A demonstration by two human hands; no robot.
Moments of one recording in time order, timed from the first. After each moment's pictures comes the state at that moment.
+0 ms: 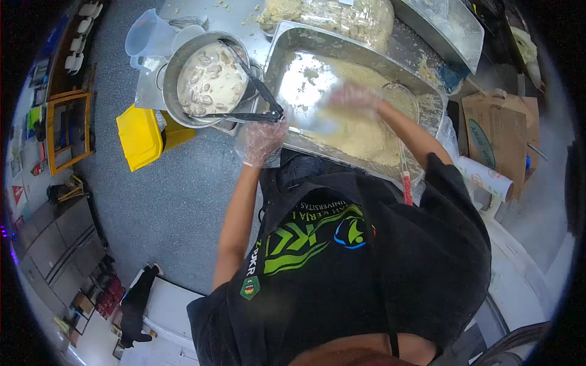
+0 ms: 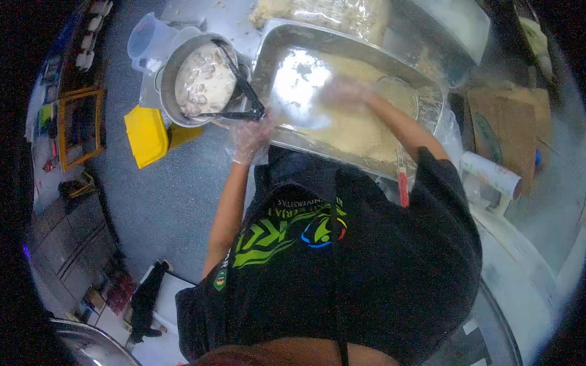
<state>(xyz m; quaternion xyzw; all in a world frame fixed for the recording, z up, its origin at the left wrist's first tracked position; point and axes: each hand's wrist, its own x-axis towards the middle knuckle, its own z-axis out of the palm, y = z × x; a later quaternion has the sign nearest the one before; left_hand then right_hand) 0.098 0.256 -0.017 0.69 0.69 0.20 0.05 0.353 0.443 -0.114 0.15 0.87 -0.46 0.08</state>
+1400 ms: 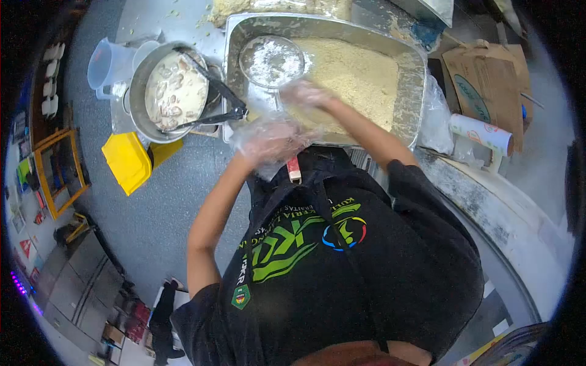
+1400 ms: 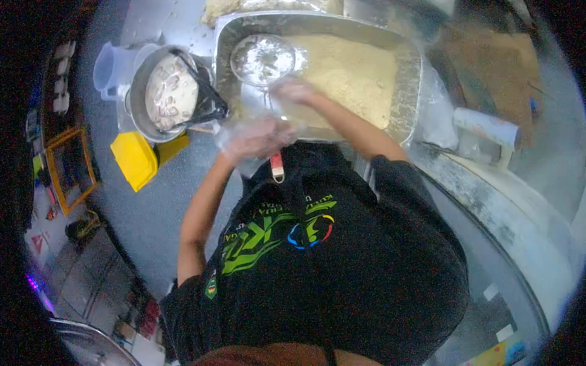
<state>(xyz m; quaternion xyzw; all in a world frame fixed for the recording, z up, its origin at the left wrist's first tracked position) 0.157 0.278 0.036 0.81 0.44 -0.01 0.39 0.308 0.366 -0.106 0.39 0.81 -0.43 -0.03</state>
